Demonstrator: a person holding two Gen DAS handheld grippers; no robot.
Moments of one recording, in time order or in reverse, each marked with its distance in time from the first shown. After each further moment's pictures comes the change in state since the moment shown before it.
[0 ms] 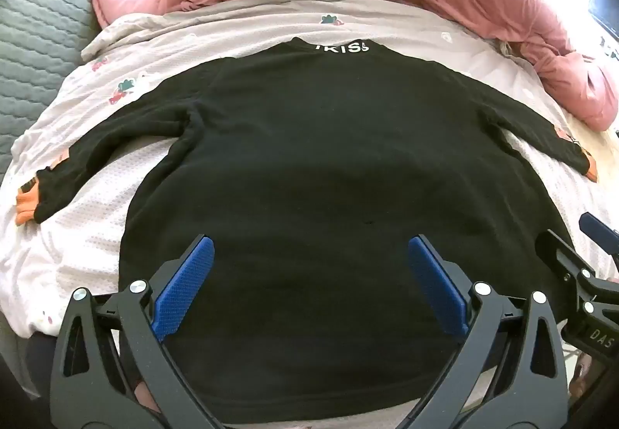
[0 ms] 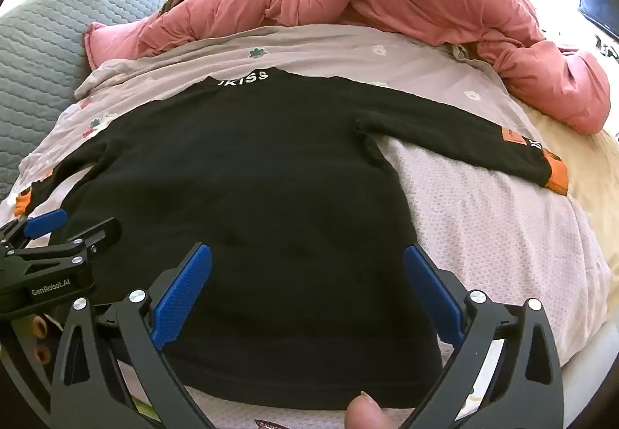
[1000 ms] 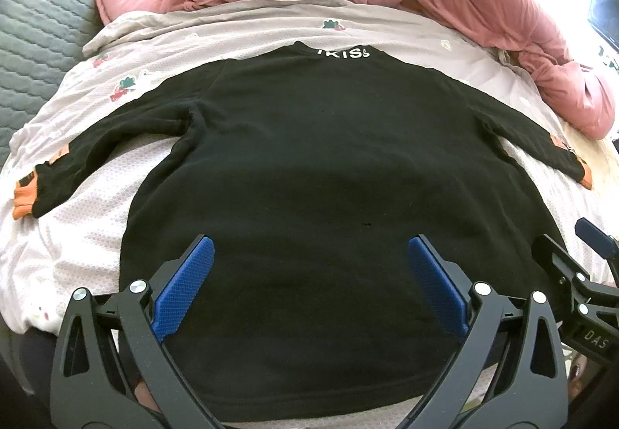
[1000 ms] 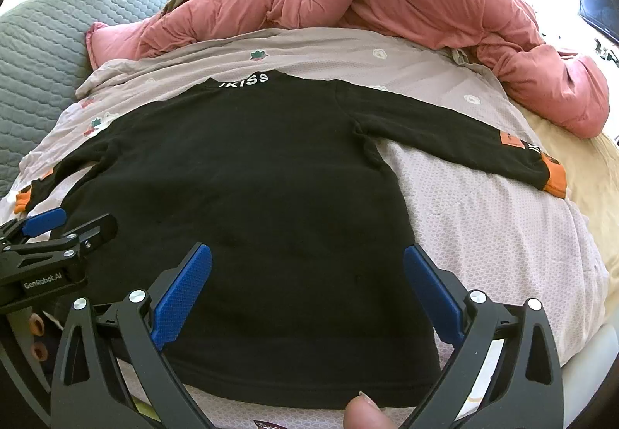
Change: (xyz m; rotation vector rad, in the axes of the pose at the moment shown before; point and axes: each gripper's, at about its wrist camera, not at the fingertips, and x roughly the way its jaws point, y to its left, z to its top) left arm -0.007 0.005 0.001 -0.021 -0.008 -0.023; right arm -0.003 0.000 -0.001 -0.008 -0.011 -0.006
